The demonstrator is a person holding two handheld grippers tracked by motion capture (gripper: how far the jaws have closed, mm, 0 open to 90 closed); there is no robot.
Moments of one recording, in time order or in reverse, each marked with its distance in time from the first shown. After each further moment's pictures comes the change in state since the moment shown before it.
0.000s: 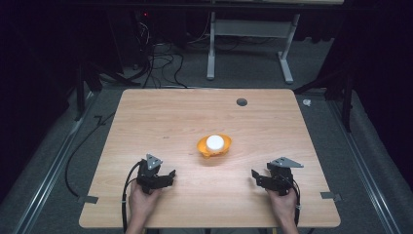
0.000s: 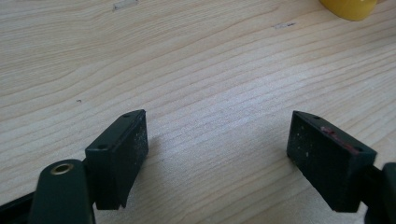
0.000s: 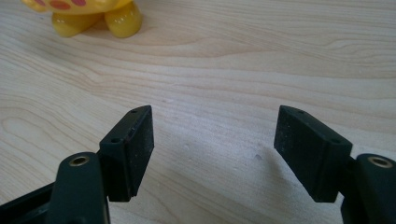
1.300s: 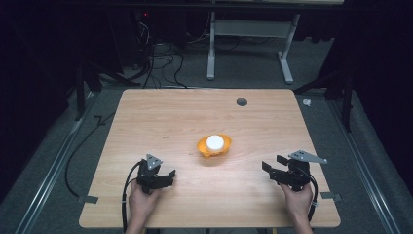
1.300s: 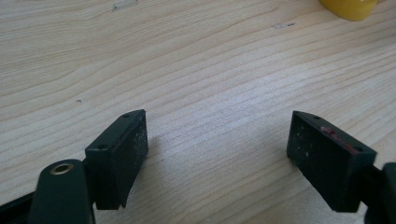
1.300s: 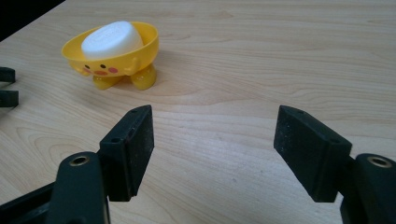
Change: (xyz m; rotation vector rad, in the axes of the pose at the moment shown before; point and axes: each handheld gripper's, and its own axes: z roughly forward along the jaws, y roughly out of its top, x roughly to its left) left arm 0.000 0.000 0.000 0.000 -0.001 0.000; right arm -0.021 0.024 -0.043 -0.109 0.087 0.059
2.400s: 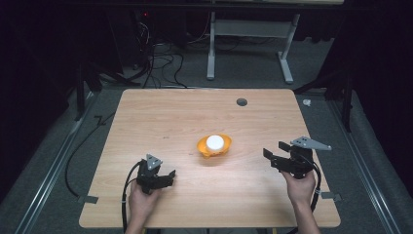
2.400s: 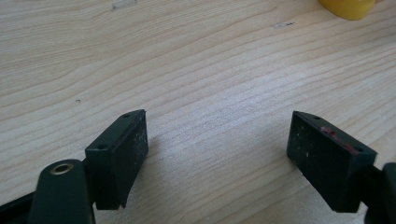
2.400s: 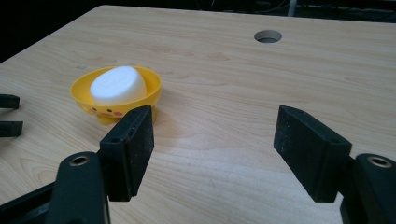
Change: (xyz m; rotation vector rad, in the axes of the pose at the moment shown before) left arm 0.000 0.000 0.000 -0.001 -0.003 0.002; right arm 0.004 0.044 -0.012 -0.053 -0.023 -0.054
